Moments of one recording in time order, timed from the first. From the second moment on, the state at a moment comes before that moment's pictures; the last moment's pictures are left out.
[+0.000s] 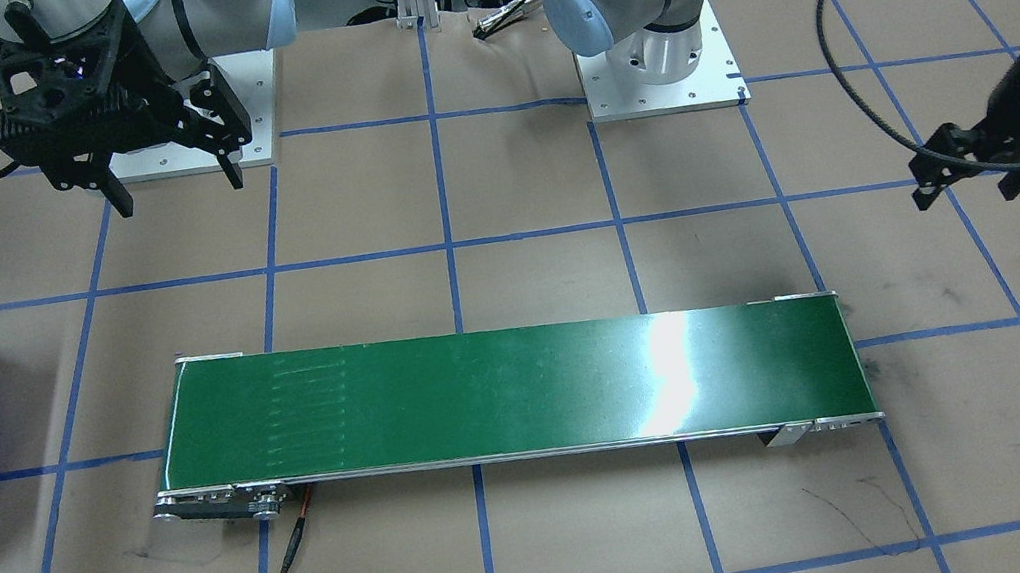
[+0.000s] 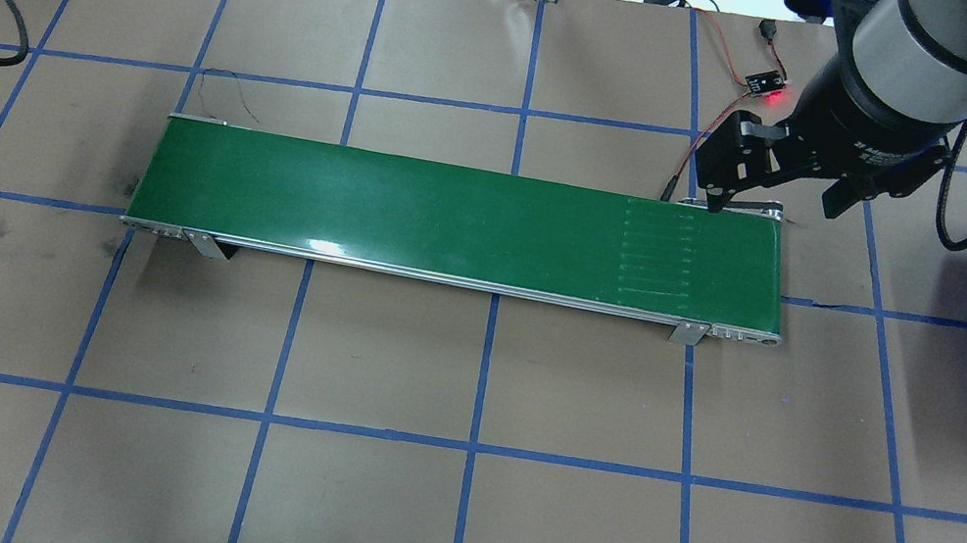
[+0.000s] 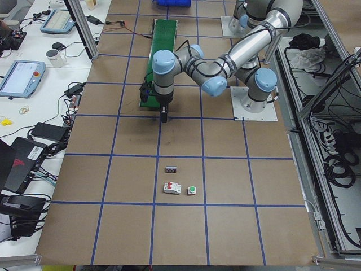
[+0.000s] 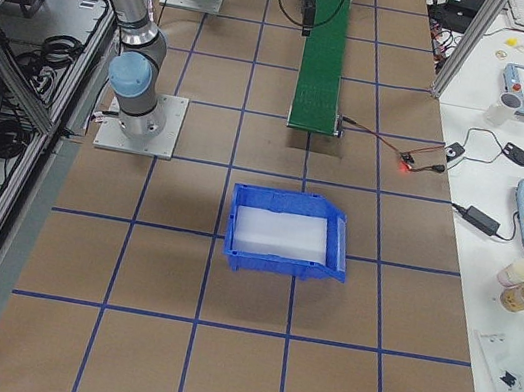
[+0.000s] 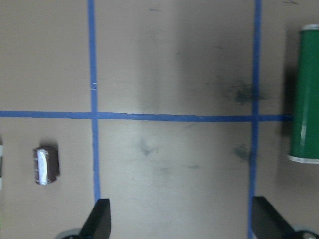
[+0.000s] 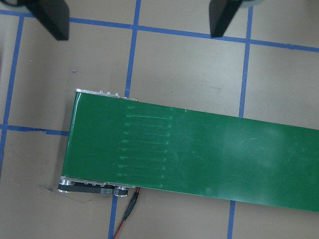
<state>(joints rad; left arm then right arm) -0.90 -1.72 -1.74 -1.19 1.57 0.64 1.61 -1.67 1.65 -1.64 -1.52 -0.07</state>
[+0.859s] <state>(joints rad) -0.71 -2.02 -1.73 -0.92 1.58 0.77 1.61 -1.67 1.65 -1.64 -1.52 -0.07</state>
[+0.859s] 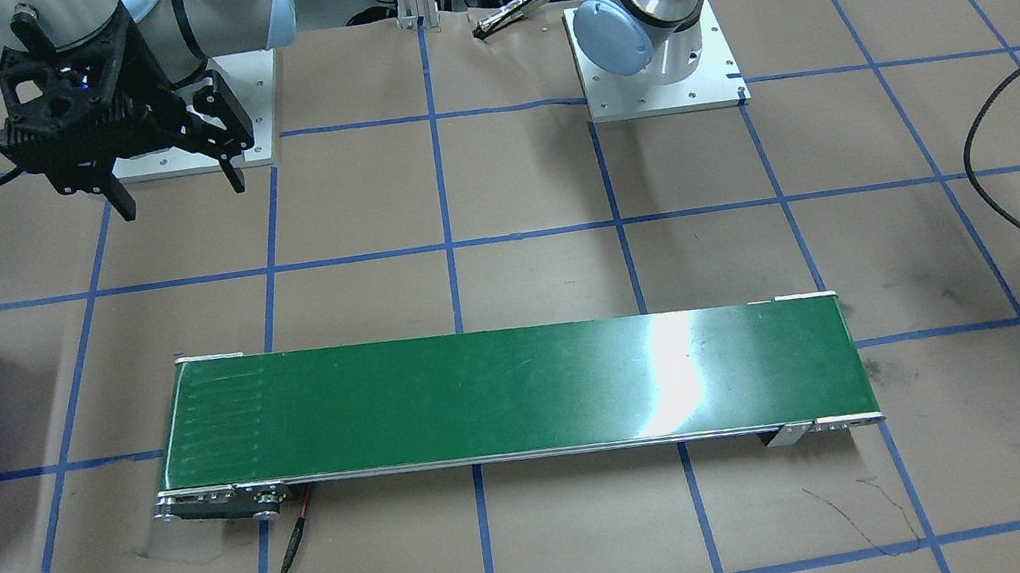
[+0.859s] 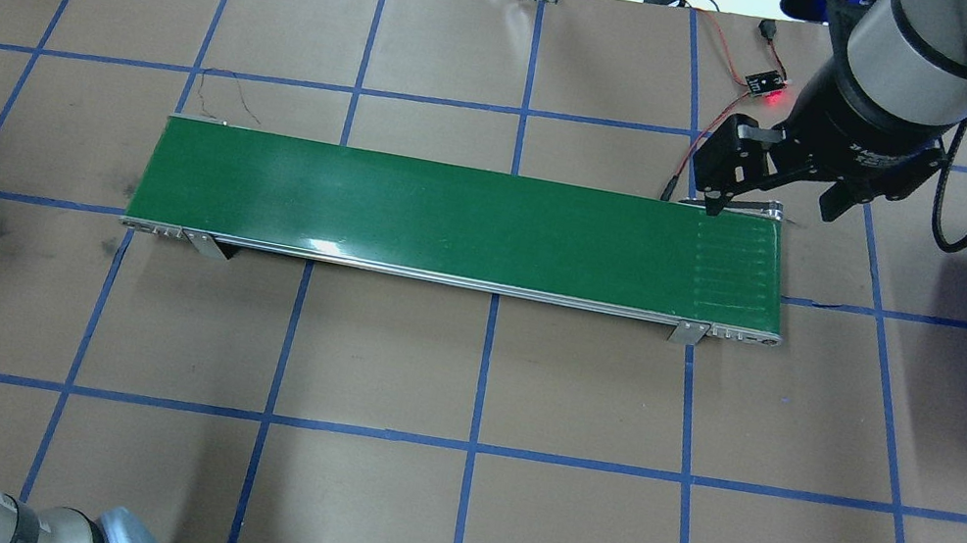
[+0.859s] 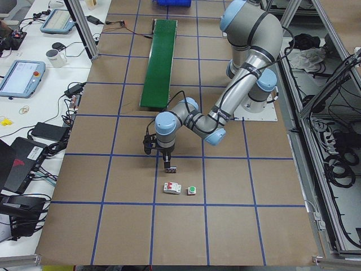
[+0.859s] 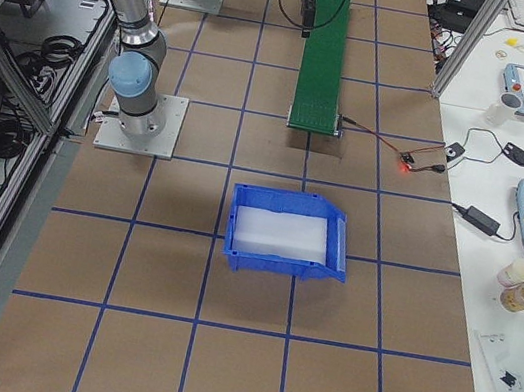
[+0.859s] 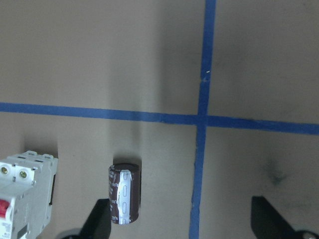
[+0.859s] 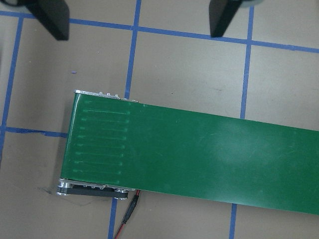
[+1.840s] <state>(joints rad) -0.68 -2.07 -1.73 -0.90 1.66 0.77 1.61 -1.67 1.65 -1.64 -1.52 -0.07</state>
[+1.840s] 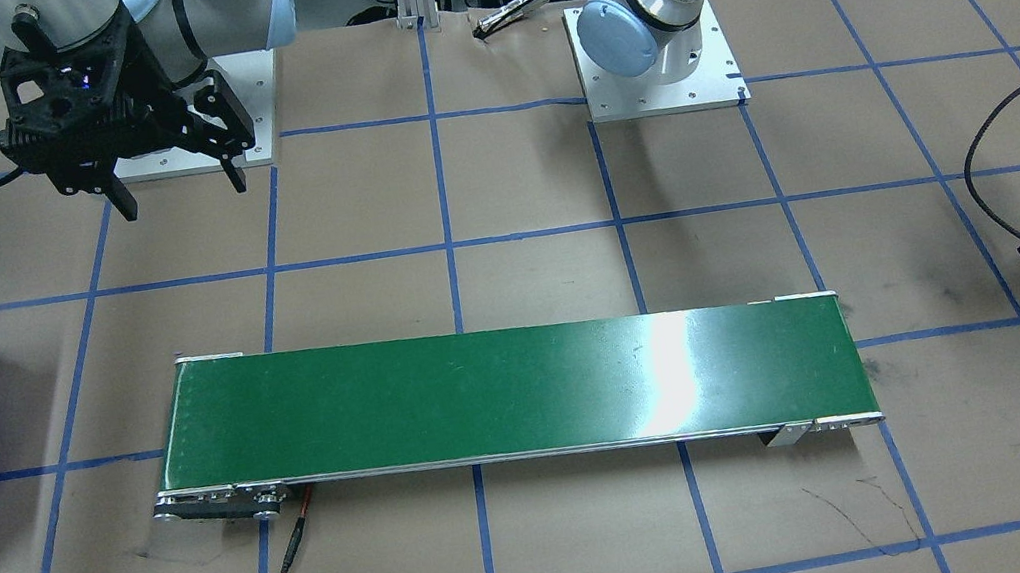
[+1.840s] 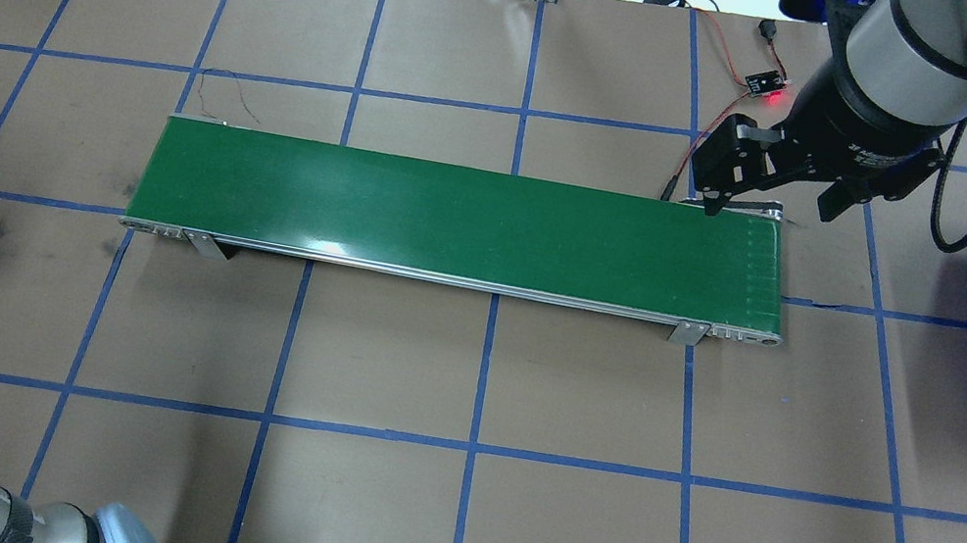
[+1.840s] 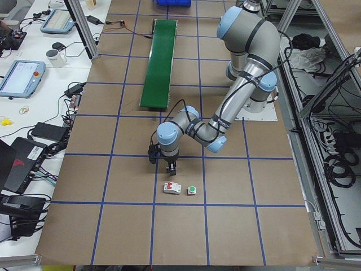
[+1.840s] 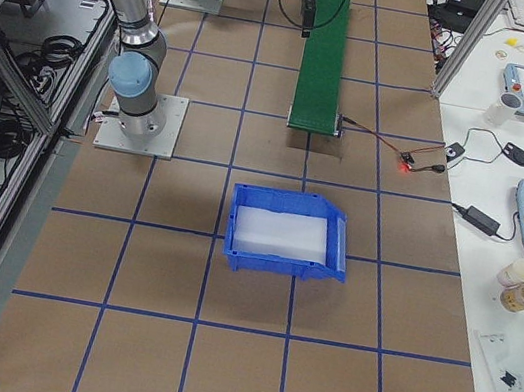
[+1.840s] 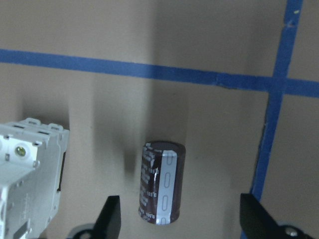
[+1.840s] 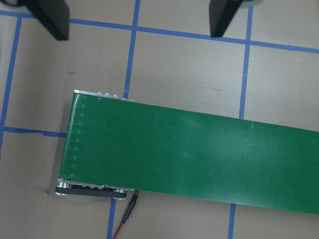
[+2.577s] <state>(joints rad) -0.68 -2.12 -1.73 -0.83 1.66 0.77 1.61 -1.67 1.65 -1.64 -1.52 -0.07</state>
